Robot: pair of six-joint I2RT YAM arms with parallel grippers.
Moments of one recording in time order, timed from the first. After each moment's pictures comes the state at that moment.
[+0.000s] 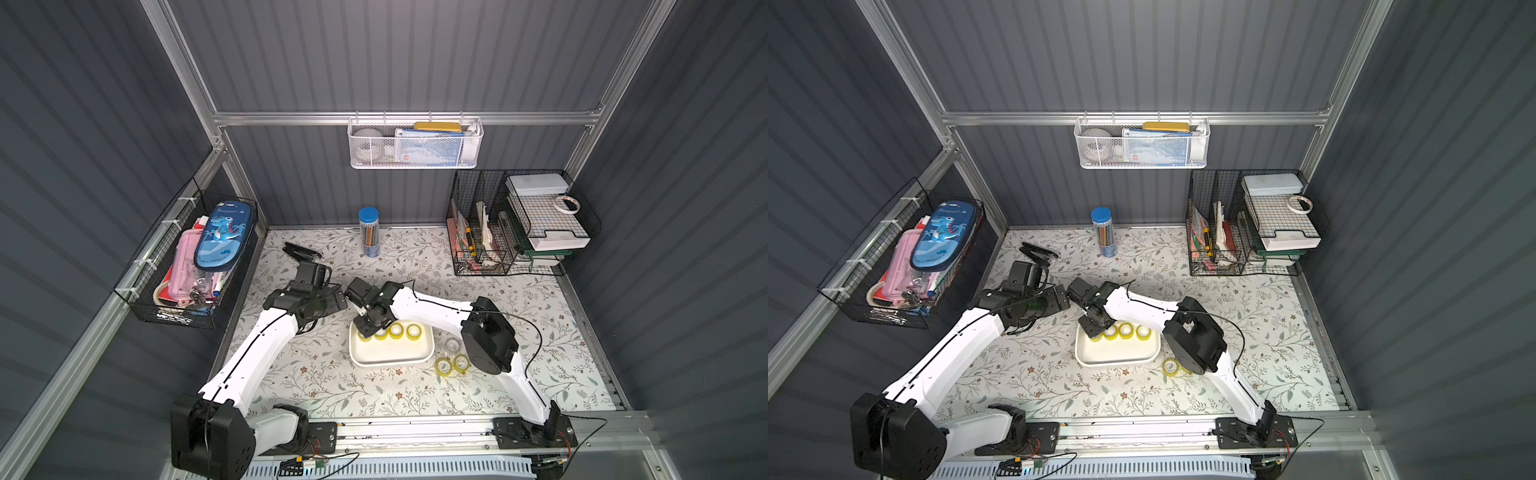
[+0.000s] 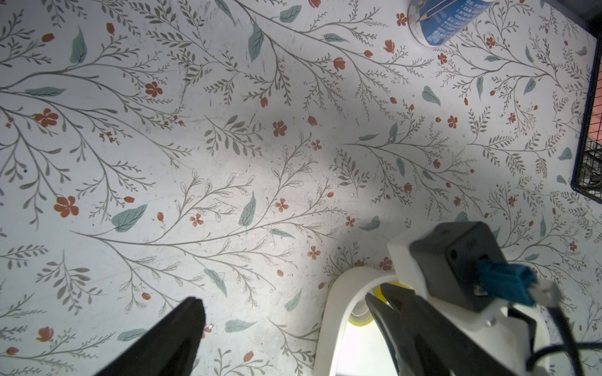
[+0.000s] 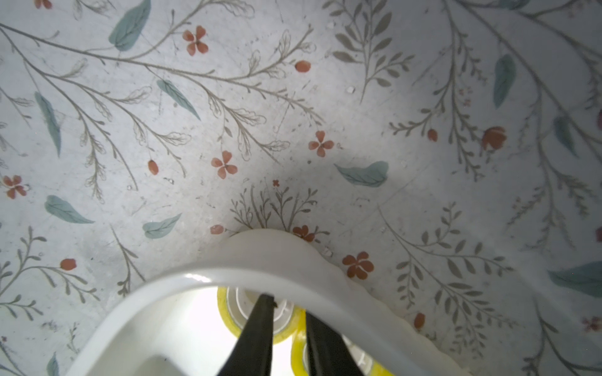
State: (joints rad) left arm -0.28 1.23 1.00 -0.78 -0.06 -0.54; right arm 0.99 2.28 1.90 -0.84 0.03 0.28
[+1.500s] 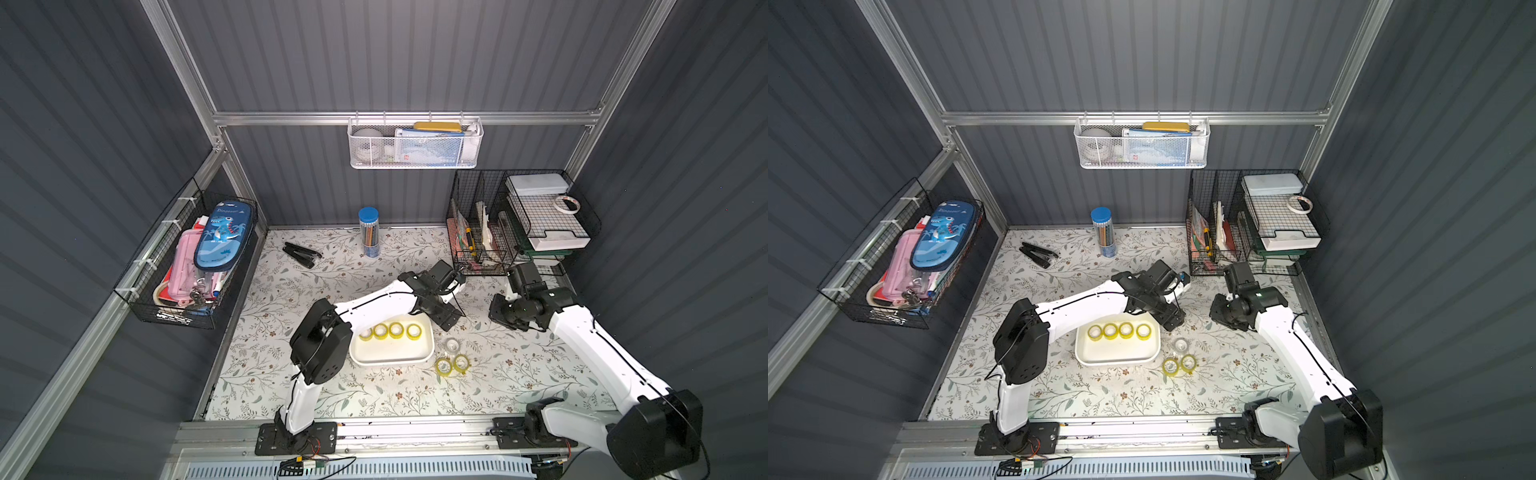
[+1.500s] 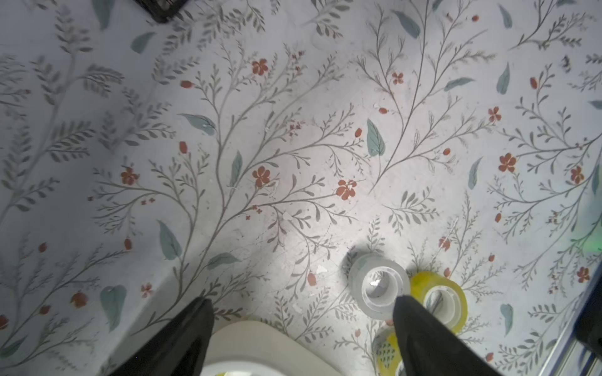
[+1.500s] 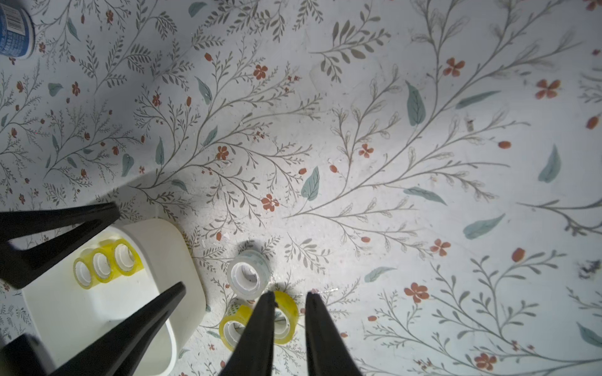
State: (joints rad) left arm -0.95 2.04 1.66 -0.68 0.14 0.02; right arm 0.21 1.17 0.94 -0.91 -0.08 0.61
